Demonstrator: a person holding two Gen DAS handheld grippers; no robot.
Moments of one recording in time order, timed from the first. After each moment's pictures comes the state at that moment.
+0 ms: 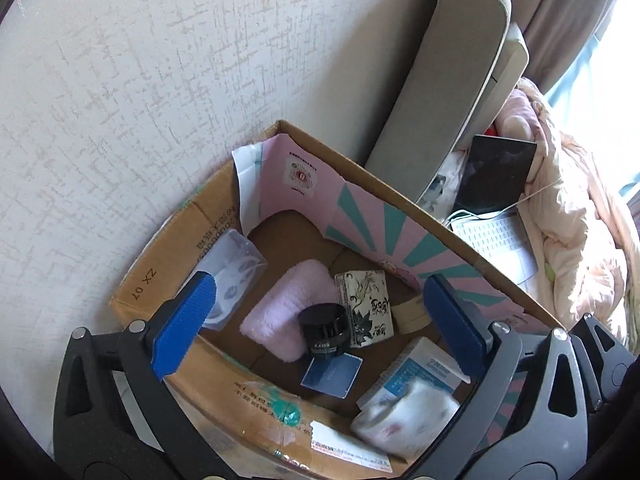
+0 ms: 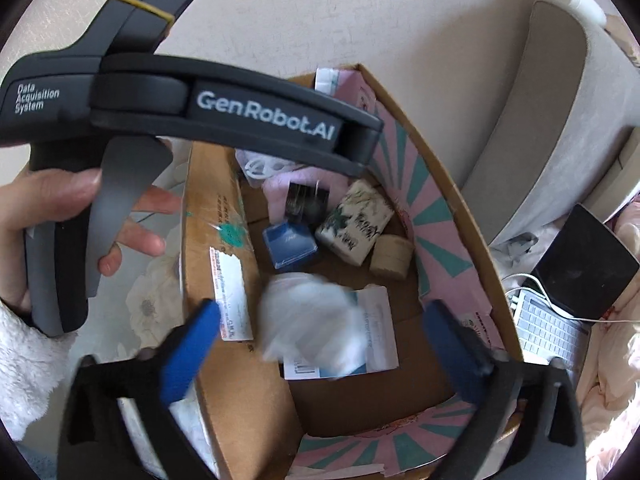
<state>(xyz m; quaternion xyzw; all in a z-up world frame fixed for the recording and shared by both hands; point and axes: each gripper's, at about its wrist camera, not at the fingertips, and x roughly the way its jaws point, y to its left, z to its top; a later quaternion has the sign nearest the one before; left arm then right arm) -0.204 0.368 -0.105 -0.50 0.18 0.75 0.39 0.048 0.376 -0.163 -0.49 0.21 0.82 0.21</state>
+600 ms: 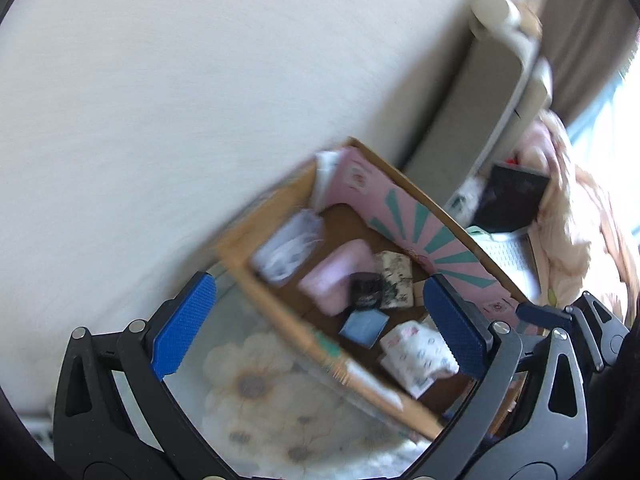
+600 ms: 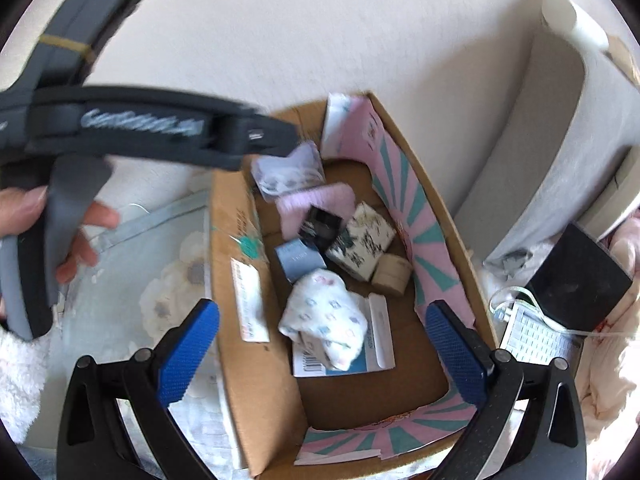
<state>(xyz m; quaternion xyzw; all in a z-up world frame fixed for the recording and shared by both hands) -0.193 0.287 -0.039 -0.49 0.13 0.80 0.31 0.045 0.368 -0.132 -0.48 0.19 0.83 0.20</state>
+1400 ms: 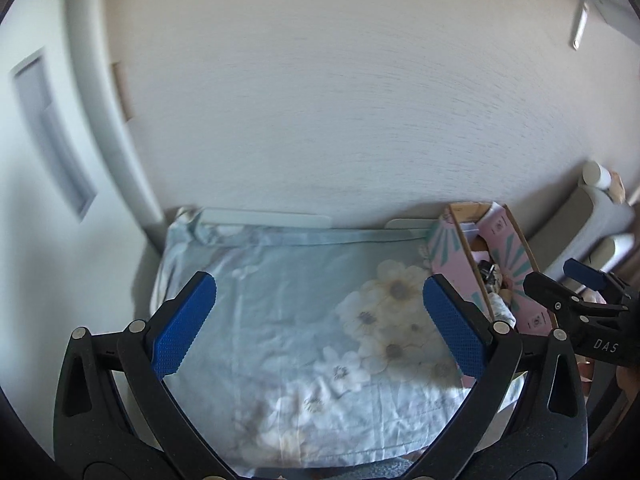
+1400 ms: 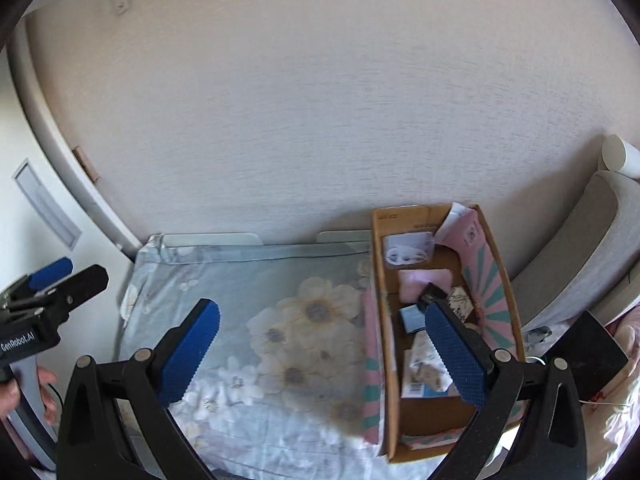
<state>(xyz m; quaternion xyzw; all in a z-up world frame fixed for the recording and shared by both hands) -0.016 -0.004 0.038 -0.41 -0.06 0.91 0.02 0.018 0.262 -0.035 -0.42 0.12 0.89 0.11</state>
